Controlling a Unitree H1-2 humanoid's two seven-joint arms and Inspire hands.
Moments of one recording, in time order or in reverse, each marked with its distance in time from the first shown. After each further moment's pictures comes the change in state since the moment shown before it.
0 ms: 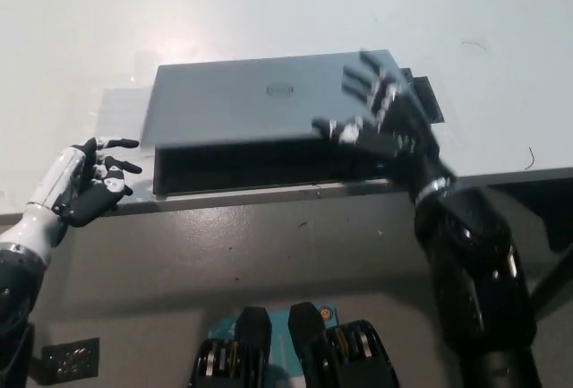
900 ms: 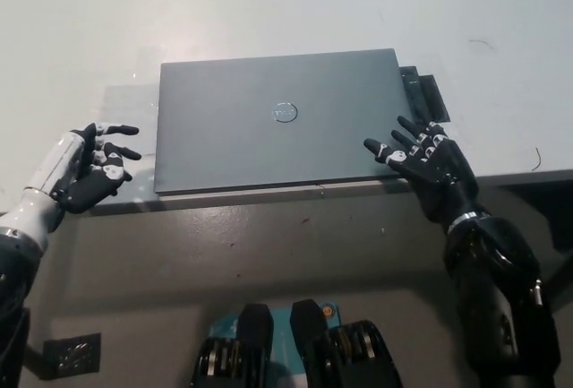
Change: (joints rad) left_arm -0.030 0.016 -0.004 0.006 0.010 0.002 -0.020; right_arm 0.049 -0.037 -0.050 -0.059 0.195 0.073 -0.144
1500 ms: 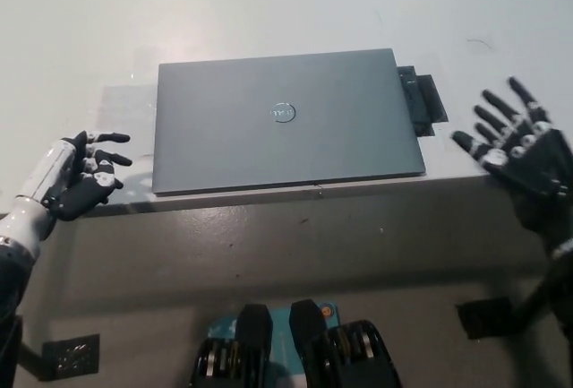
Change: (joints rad) left_arm 0.024 0.006 0.022 -0.004 0.000 0.003 0.000; right_arm 0.198 -0.252 0.078 -0.503 0.296 0.023 -0.159
